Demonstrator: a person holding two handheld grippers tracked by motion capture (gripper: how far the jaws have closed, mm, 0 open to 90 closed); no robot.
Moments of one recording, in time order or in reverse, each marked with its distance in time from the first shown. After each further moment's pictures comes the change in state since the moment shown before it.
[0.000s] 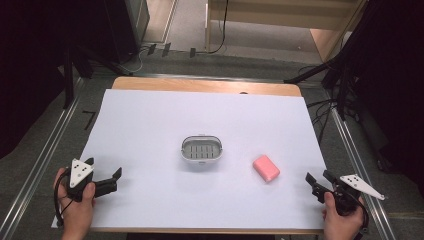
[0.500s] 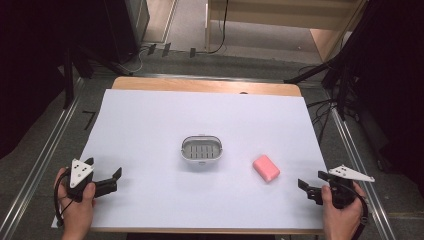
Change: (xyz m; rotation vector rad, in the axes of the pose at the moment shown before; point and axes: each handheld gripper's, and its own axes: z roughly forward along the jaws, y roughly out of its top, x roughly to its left) left arm -0.001 0.000 0.000 -0.001 0.006 0.004; right arm 0.014 0.025 0.006 0.272 0.117 -0.121
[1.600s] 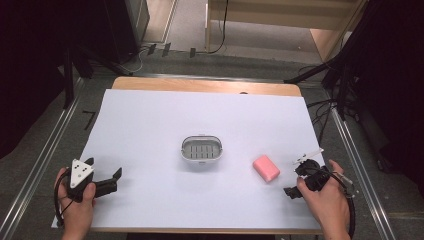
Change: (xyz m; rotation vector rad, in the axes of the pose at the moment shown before) left arm 0.000 0.000 0.000 -0.002 -0.001 0.004; right arm 0.042 0.048 0.041 0.567 -0.055 -0.252
